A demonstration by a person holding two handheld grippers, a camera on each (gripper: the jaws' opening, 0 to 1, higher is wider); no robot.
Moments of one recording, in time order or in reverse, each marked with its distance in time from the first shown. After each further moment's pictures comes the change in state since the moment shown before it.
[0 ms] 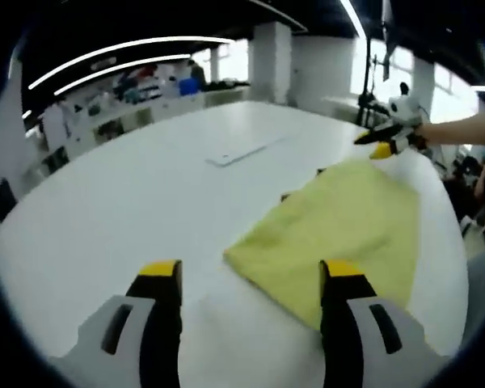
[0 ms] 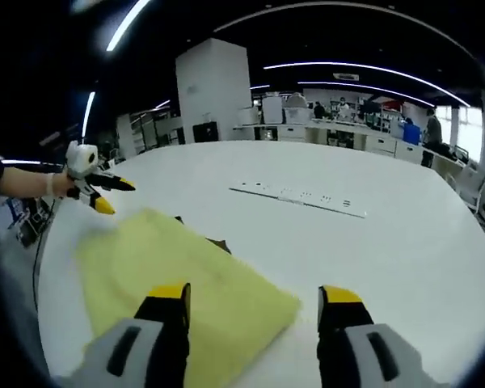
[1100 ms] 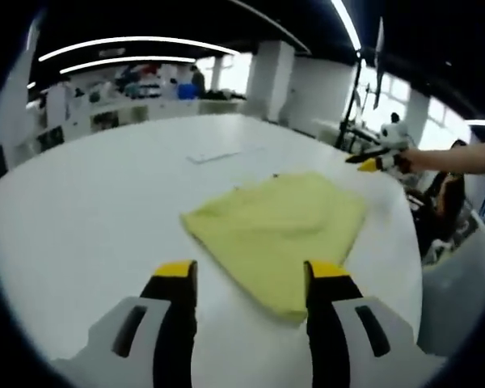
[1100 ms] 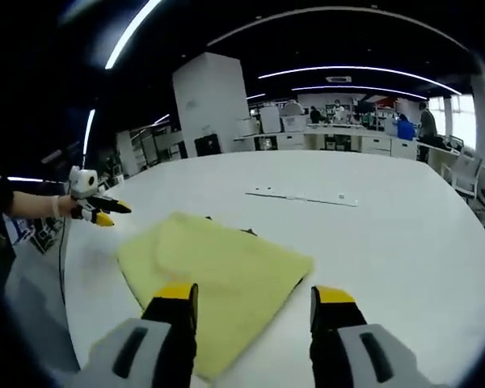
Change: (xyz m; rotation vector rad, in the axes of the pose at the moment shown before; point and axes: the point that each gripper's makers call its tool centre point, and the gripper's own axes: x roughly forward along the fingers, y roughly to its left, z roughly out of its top) left arm -0.066 -0.065 -0.035 -0.119 -0.063 -0.083; right arm -0.079 0.039 -0.025 0.066 -0.049 0.027
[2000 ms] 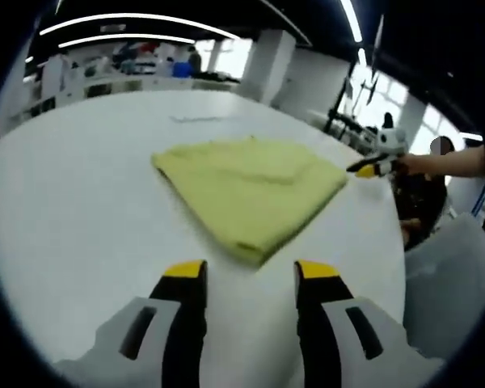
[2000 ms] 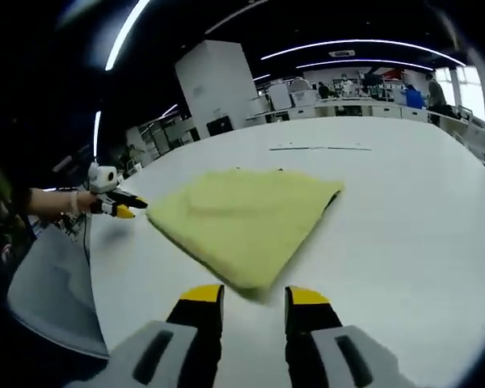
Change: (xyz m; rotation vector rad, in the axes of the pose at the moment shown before) left arm 0.001 -0.031 -0.067 -0.082 0.073 -0.068; right arm -0.024 0.041 -0.089 0.069 0.130 0.108
